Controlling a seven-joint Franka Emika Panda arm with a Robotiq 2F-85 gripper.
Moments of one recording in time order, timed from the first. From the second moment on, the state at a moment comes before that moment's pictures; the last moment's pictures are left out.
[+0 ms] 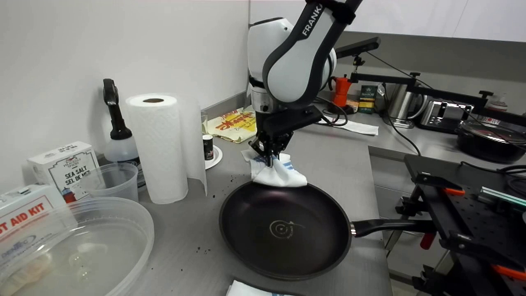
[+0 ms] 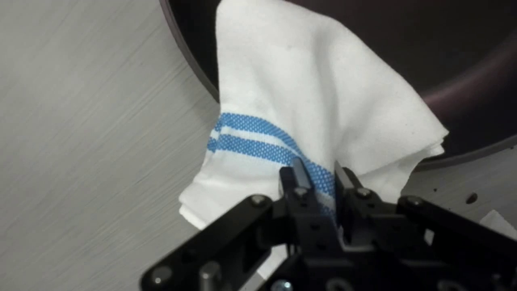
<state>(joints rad) 0.17 0.69 -0.32 -2.03 0.04 2.67 0.58</state>
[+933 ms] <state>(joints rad) 0.57 0.89 -0.56 -2.14 -0.06 2.81 1.27</state>
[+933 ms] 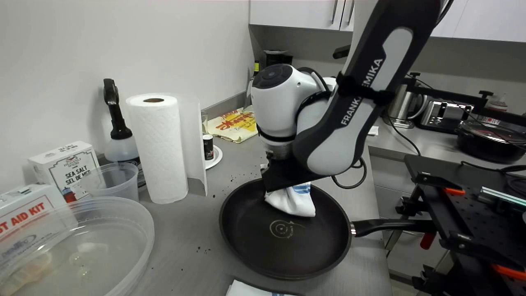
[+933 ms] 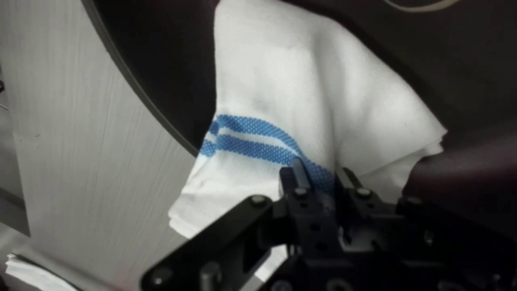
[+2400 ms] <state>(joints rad) 0.57 1.01 -0.53 -2.03 -0.03 2.72 1.53</state>
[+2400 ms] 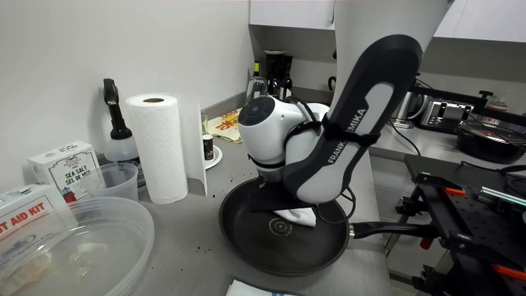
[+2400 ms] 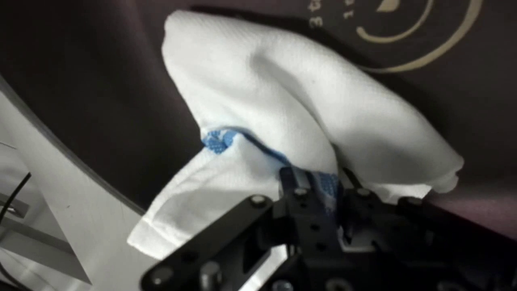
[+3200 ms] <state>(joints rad) 0.06 0.88 -0.02 -1.95 0.16 2.62 1.24</state>
